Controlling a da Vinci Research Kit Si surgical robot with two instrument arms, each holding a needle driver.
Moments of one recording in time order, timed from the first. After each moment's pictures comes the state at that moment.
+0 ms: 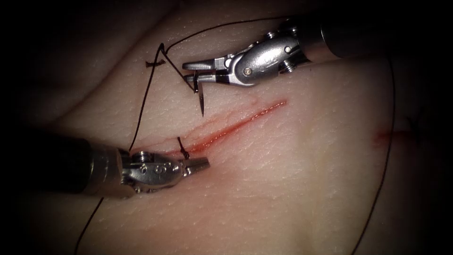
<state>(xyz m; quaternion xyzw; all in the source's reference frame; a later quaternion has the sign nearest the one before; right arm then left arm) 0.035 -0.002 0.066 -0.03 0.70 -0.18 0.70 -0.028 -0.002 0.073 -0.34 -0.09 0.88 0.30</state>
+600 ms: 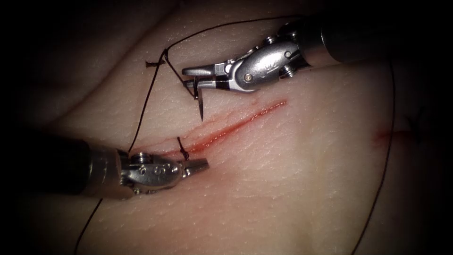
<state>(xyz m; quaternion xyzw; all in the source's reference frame) 0.035 -0.003 0.066 -0.03 0.70 -0.18 0.69 -0.028 -0.002 0.073 -0.34 -0.09 0.88 0.30</state>
